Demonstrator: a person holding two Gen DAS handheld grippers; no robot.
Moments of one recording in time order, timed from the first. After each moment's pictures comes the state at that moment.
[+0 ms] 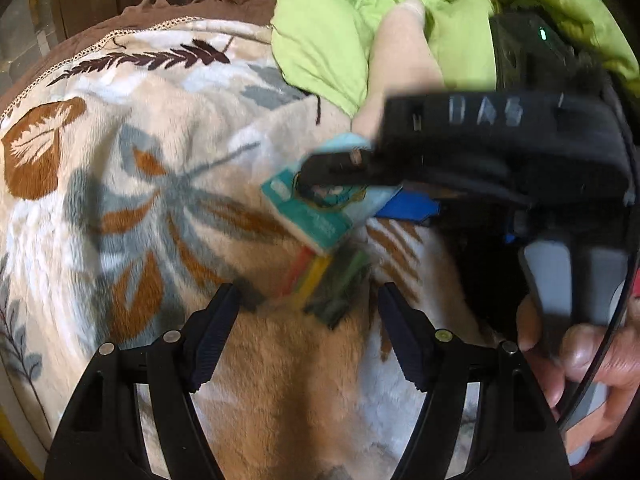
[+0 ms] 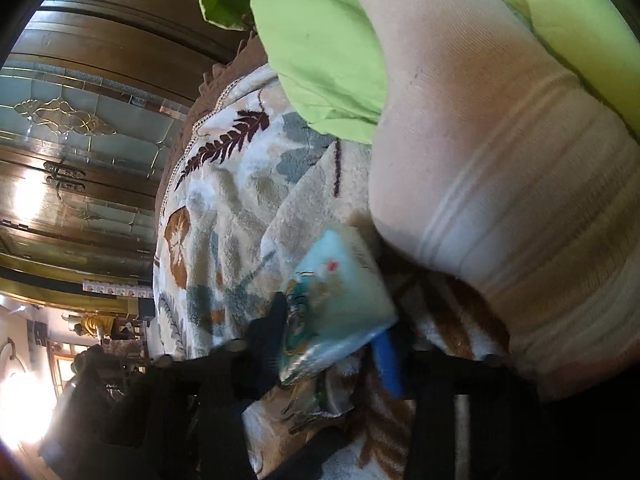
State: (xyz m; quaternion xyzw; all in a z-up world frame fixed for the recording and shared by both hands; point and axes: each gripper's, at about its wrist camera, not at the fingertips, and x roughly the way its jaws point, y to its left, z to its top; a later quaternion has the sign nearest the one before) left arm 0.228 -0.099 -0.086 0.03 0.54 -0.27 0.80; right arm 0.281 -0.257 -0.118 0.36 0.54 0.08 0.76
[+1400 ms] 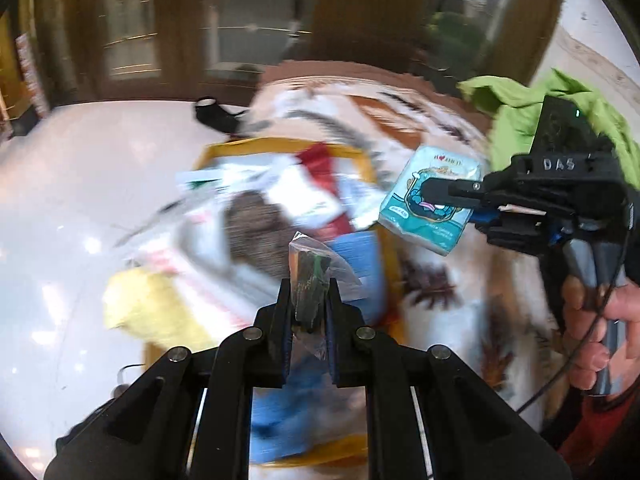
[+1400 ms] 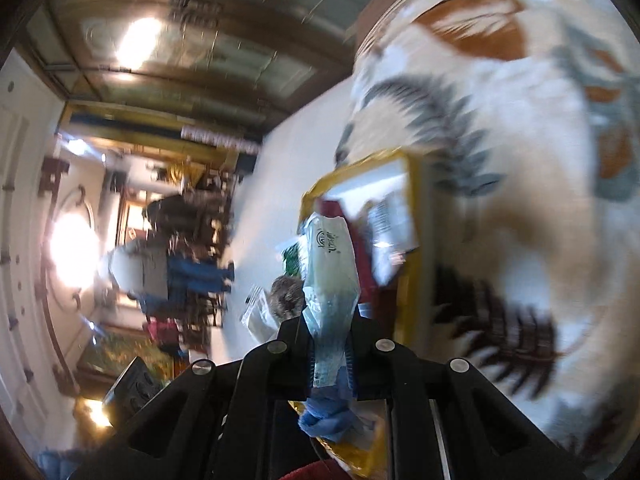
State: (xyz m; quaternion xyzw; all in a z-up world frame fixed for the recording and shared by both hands) left arm 0.044 0.180 -0.006 -0.09 0.47 0.02 0.88; right arm 0.199 0.013 -0.051 0.28 0.58 0.38 0.66
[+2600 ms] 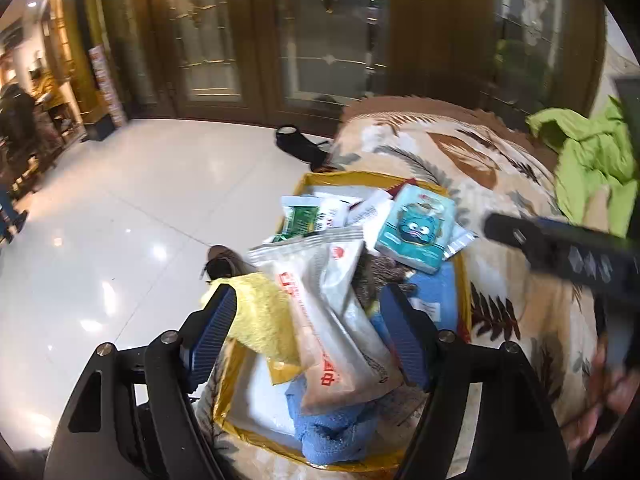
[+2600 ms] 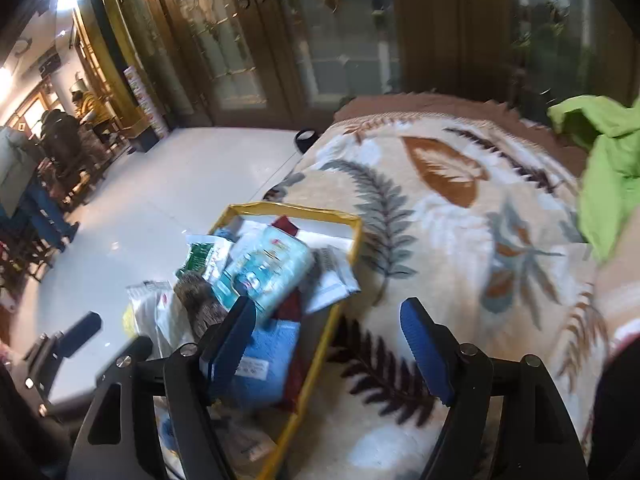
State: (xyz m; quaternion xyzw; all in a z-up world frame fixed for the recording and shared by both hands) left arm 0.022 0.192 0.008 -0.06 0.41 0.17 0.89; right arm 0.123 0.046 0.016 -0.04 0.44 0.24 0.86
